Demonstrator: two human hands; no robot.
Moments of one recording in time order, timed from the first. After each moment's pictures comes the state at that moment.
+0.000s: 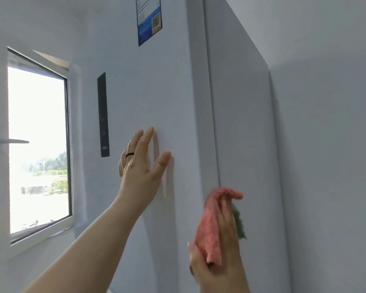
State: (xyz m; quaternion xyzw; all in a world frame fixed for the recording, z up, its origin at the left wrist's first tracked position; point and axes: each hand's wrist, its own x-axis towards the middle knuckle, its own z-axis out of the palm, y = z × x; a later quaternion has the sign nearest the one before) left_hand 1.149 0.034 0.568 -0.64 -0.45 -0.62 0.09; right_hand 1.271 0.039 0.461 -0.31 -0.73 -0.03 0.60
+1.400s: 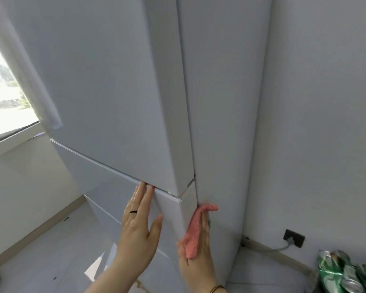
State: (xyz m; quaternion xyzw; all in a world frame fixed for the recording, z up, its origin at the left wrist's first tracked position) left_hand 1.164 -0.024 0.255 -0.68 -0.60 -0.42 -0.07; right_hand 1.277 -0.018 0.183 -0.51 -0.66 0.32 0.45
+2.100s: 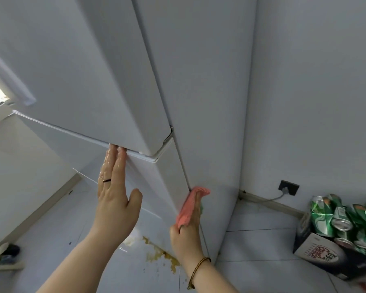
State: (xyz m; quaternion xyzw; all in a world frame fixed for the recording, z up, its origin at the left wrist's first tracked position) left_hand 1.168 -0.025 0.244 -0.69 -0.63 -0.37 -0.05; right_hand 1.271 -0.029 0.132 -0.55 -0.52 0.49 0.43
